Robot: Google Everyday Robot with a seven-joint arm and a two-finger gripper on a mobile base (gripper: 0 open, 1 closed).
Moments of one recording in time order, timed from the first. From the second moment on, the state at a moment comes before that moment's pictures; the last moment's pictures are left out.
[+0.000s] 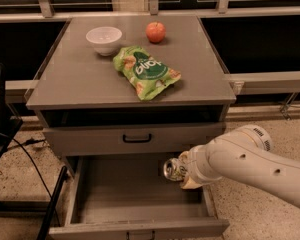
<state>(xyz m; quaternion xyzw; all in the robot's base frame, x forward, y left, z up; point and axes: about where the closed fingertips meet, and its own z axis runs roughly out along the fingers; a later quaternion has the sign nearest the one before) 0.482 -0.118 0.645 -0.71 0.67 -0.05 0.23</state>
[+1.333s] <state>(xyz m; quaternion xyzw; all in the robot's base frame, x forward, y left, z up) 0.509 -0.119 0.488 -0.73 0.65 0.01 0.22</state>
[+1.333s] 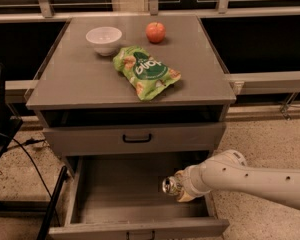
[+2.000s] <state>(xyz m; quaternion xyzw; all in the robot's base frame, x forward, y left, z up) 0.524 -0.122 0.446 -0.73 0.65 0.01 0.22</state>
